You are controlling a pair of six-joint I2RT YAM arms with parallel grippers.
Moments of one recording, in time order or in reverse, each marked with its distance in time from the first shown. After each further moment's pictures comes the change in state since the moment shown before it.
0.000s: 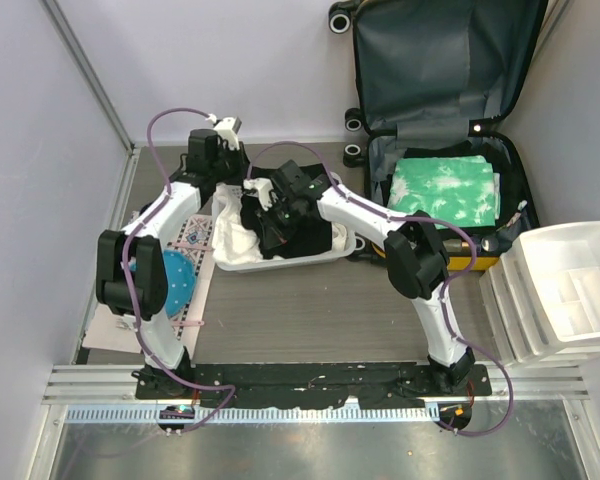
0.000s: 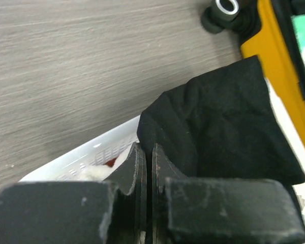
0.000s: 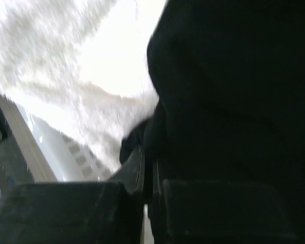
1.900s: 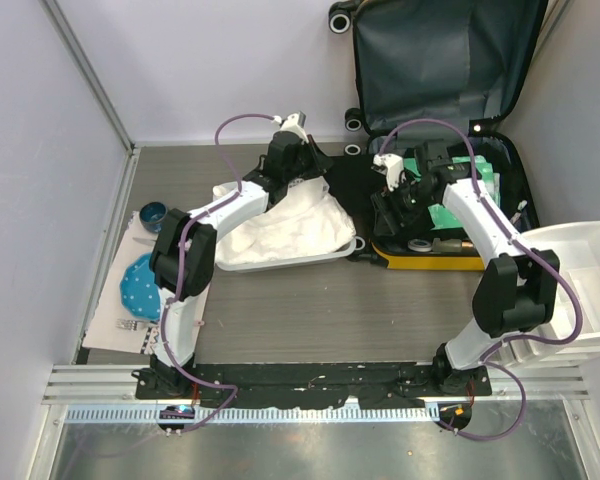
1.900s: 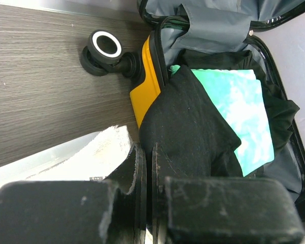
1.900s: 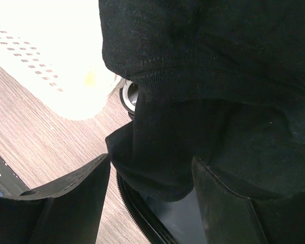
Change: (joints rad) left arm -0.333 0.301 0.251 0.253 -0.235 -0.437; right arm -0.598 -0.559 -0.451 -0.251 -0.014 -0.380
